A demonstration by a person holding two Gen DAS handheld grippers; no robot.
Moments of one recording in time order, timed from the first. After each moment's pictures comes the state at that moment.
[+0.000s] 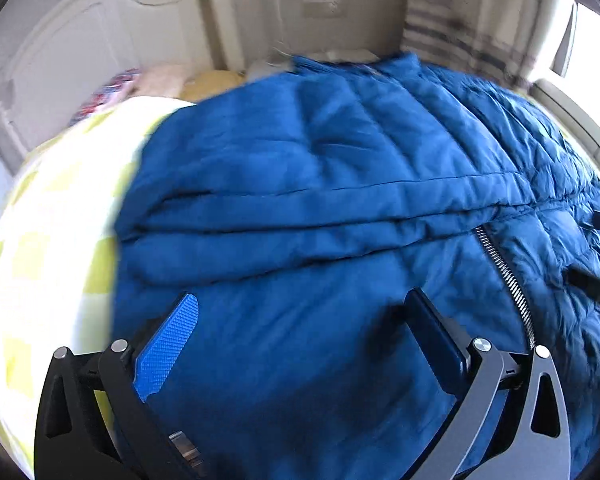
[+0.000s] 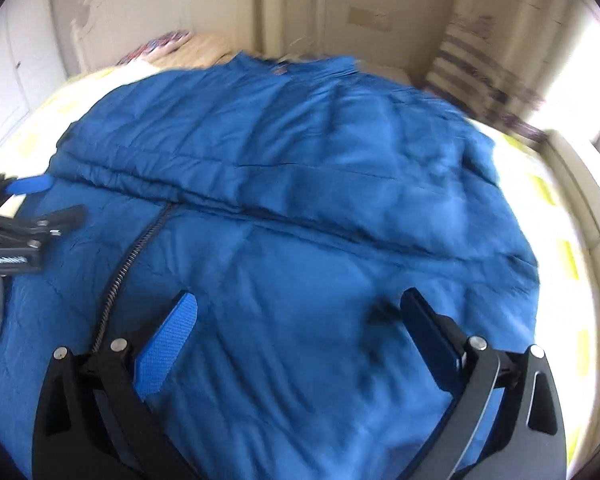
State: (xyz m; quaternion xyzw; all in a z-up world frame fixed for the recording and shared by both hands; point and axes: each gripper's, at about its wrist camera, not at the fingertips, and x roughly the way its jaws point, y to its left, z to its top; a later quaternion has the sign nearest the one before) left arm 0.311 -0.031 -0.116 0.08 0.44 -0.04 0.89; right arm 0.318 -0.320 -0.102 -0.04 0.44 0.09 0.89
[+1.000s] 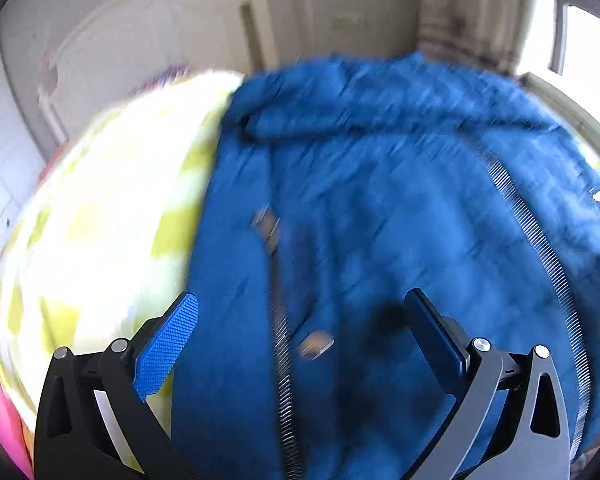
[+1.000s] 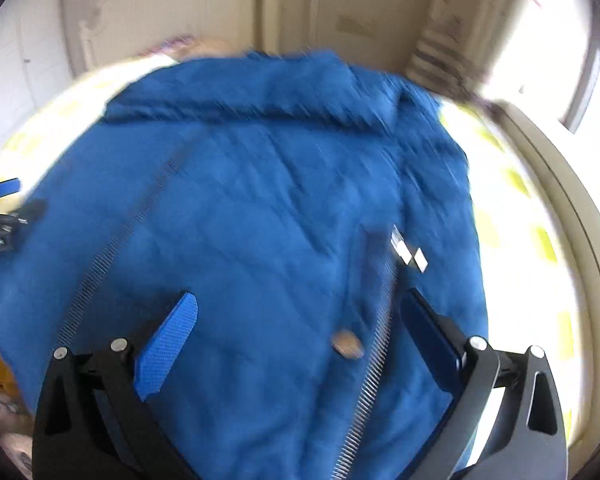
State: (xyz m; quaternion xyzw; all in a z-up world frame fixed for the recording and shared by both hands) left arm 0.162 0.017 -0.132 0.08 0.43 -0.01 0.90; right arm 0.173 -0.354 -0.115 -0.05 0.44 0.07 0.89
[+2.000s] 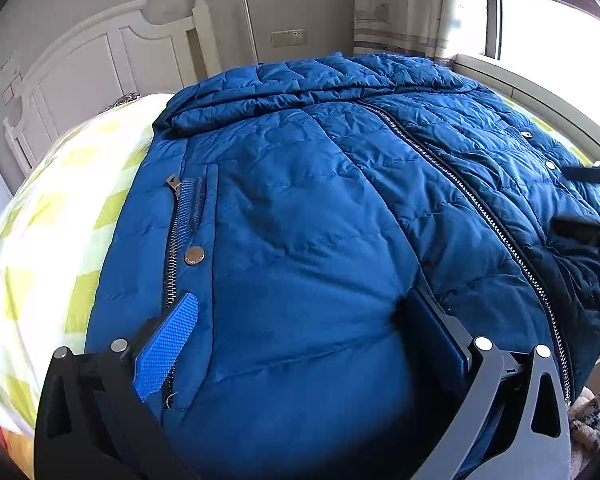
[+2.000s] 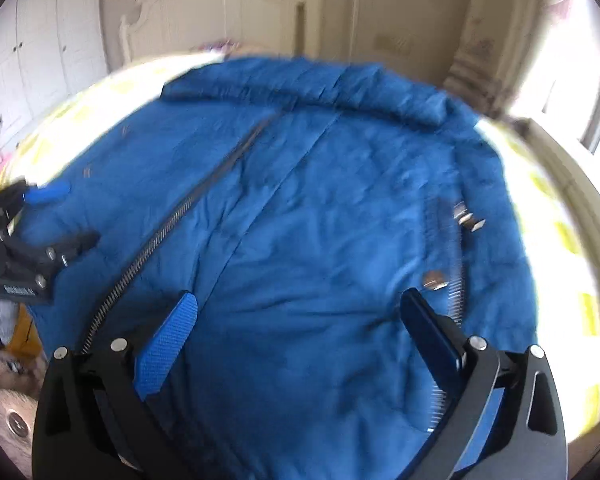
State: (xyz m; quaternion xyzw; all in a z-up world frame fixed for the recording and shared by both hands) left arm 0.096 -0.030 -0.151 0.11 0.37 -0.10 0.92; right arm 0.113 -0.307 -0.106 -0.06 0.38 0.14 0.91
